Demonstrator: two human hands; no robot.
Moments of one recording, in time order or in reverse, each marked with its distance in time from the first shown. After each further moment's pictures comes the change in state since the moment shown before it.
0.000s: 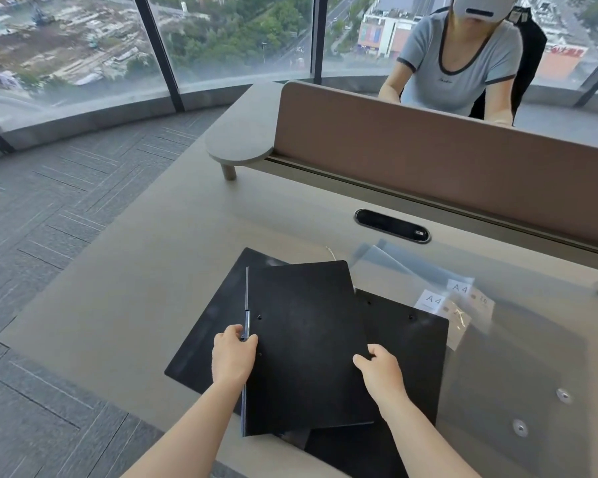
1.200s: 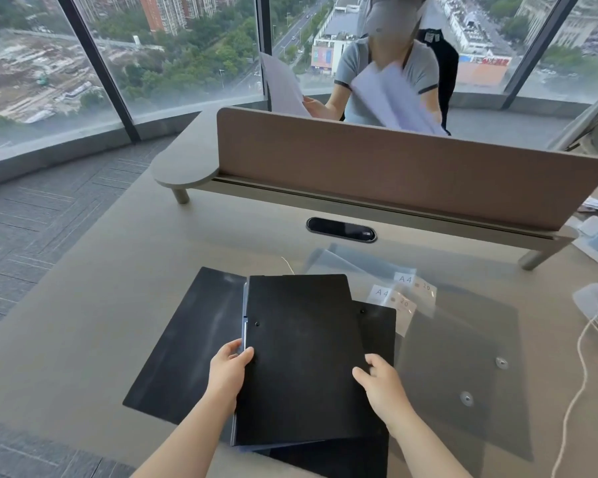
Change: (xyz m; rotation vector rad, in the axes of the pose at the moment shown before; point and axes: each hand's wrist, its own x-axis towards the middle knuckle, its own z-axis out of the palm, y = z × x) left_hand -0.035 0.019 0.044 -0.516 -0.262 -0.129; right_hand -0.031 0.038 -0.072 0.138 -0.023 -0.105
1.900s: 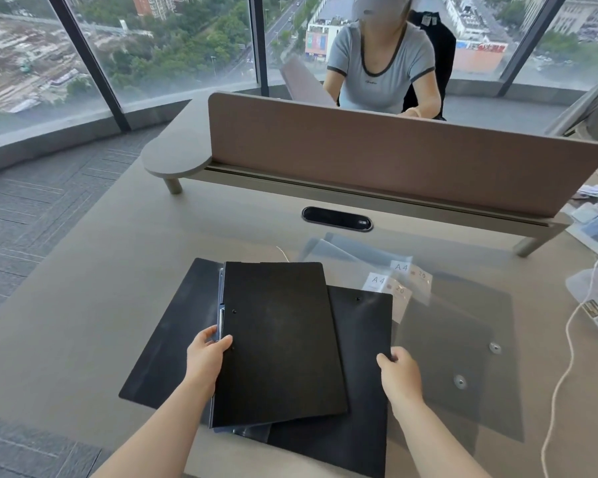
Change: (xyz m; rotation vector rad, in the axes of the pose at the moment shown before) left_hand 0.030 0.004 -0.026 0.019 0.077 0.038; right_hand 0.024 0.028 -0.011 0.008 0.339 0.180
